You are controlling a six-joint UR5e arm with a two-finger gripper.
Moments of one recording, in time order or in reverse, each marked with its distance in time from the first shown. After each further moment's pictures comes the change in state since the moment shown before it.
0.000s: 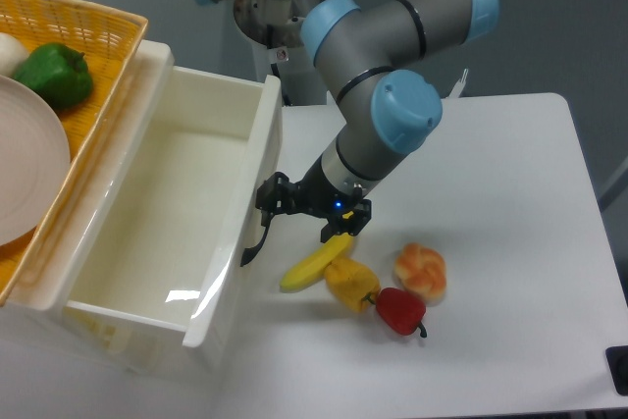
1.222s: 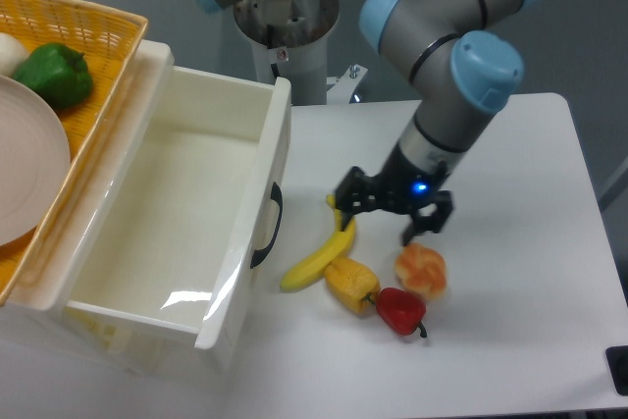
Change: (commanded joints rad) arm 0.149 -0.027 0.003 0.259 0.271 0.245
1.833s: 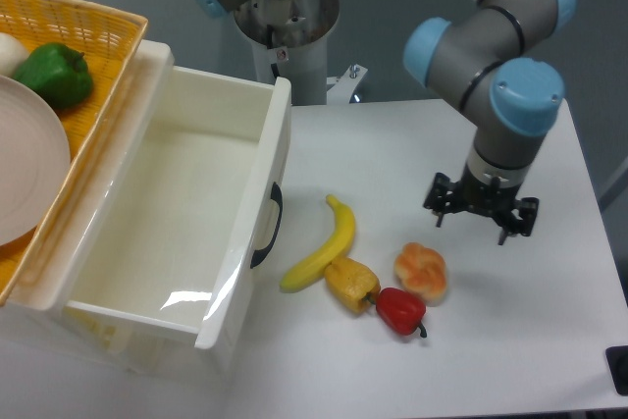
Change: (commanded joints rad) arm 0.080 -0.117 0.006 0.094 0.165 0.292
